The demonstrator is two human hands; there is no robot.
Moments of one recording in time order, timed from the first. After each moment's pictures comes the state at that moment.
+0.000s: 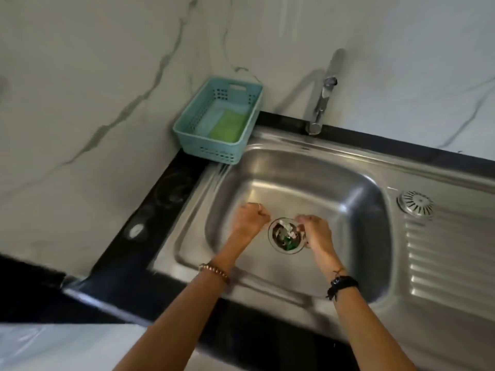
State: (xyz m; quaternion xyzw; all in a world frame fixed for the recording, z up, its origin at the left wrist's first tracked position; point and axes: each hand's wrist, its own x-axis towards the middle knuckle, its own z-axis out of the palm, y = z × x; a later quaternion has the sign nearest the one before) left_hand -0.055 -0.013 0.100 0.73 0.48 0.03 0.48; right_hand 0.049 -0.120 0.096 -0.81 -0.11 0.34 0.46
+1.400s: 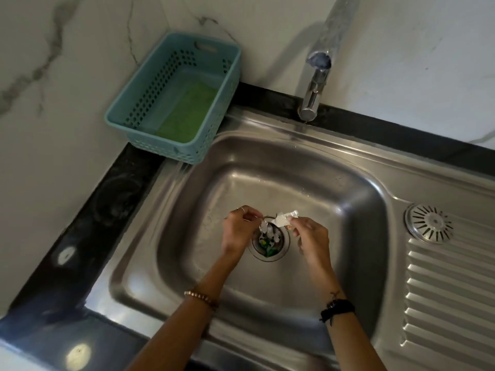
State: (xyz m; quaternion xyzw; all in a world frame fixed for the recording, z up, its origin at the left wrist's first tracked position) left_hand 0.015 -0.008 0.028 0.61 0.55 0.14 0.55; right_hand 0.120 -0.103 0.055 -0.79 -0.06 0.37 0.49
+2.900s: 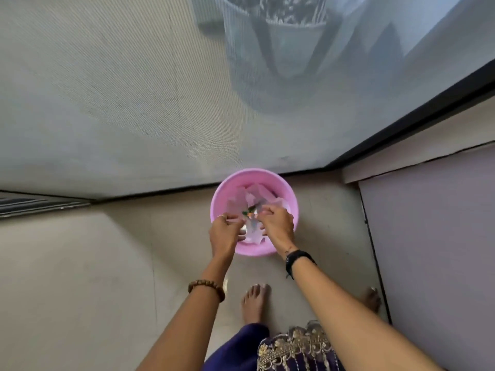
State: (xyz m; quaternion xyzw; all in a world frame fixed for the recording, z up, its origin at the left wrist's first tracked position) left_hand -0.590 -0.283 -0.396 0.02 0.82 0.36 0.44; right_hand -0.504 -0.210 -0.408 -0.63 -0.54 0.56 0.01
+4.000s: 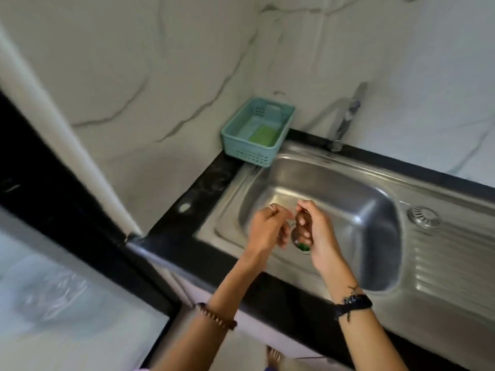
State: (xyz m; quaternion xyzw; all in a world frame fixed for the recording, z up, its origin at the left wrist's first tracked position) left_hand -0.151 -0.107 0.185 0.56 0.40 0.27 0.67; right_hand -0.054 -0.148 0.189 -0.63 -0.14 0.43 0.63
